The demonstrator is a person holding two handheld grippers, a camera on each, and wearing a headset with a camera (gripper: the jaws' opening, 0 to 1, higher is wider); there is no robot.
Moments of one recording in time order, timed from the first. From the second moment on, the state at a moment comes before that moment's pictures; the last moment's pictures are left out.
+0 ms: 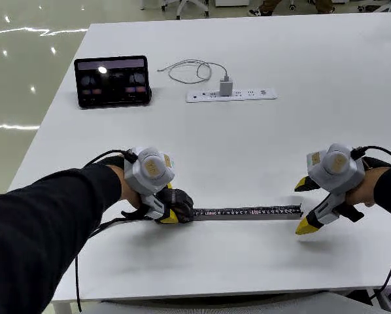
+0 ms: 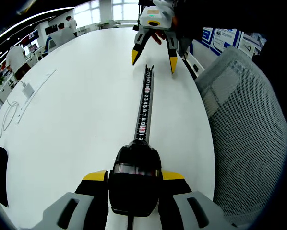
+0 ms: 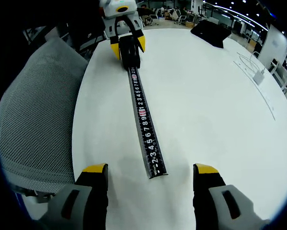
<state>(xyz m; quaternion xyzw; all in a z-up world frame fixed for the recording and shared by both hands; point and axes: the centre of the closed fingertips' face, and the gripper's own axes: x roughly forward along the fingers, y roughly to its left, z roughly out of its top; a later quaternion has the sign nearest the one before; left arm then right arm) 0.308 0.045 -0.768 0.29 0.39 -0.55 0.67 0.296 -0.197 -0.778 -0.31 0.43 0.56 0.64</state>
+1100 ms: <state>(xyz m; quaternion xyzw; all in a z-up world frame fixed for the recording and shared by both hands) 0.293 0.076 -0.768 0.32 0.42 -0.54 0.66 0.282 -0.202 -0.773 -0.30 0.43 0.55 0.65</state>
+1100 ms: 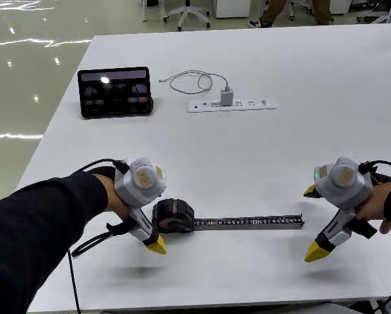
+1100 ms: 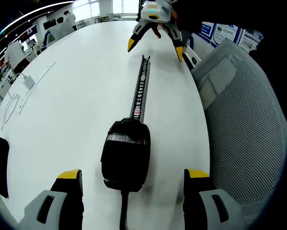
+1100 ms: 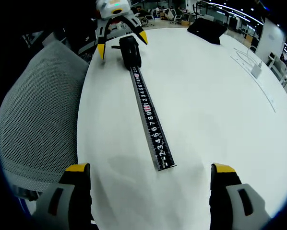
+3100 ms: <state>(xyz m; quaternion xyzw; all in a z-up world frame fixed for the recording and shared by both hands) 0.262 0.155 -0.725 0.09 0.31 -0.33 0.89 0.253 -0.253 -0.737 -0.16 0.32 0.40 0.85</state>
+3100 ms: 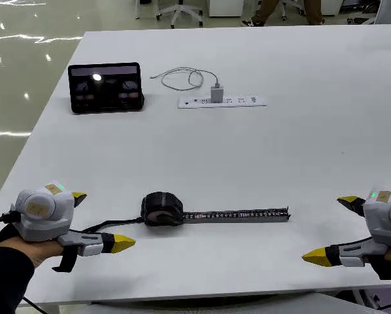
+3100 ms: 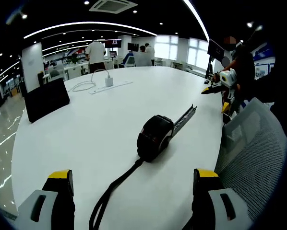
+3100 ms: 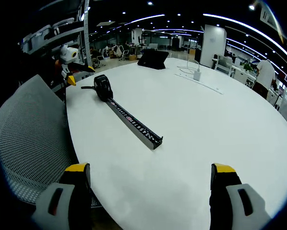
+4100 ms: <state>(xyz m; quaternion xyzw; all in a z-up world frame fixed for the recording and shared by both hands) 0.236 0.183 -0.710 0.07 0.30 -0.27 0.91 0.224 -0.296 -0.723 -0.14 0.30 0.36 0.87</state>
